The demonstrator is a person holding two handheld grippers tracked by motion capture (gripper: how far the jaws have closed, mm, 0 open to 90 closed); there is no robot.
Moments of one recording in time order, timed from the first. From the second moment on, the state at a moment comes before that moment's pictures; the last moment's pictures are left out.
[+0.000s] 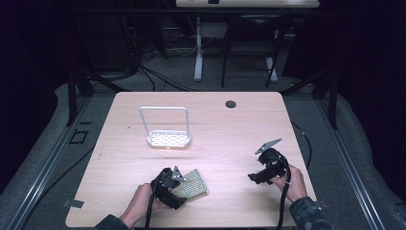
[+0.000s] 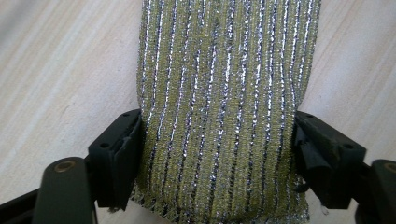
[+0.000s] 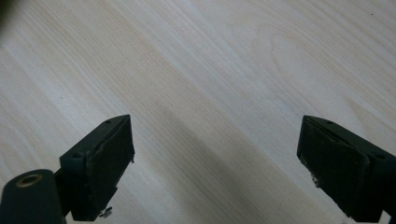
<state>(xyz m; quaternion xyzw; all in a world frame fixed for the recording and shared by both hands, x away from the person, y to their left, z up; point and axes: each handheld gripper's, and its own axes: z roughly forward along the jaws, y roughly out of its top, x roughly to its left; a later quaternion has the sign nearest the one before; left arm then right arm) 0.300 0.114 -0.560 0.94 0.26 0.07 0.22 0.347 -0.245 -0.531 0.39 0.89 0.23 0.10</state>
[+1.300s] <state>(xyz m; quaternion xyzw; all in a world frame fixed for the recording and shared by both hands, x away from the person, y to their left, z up) 0.314 0.145 -0.538 0.91 0.32 0.10 0.25 0.347 -0.245 -0.531 0.38 0.89 0.23 0.10</state>
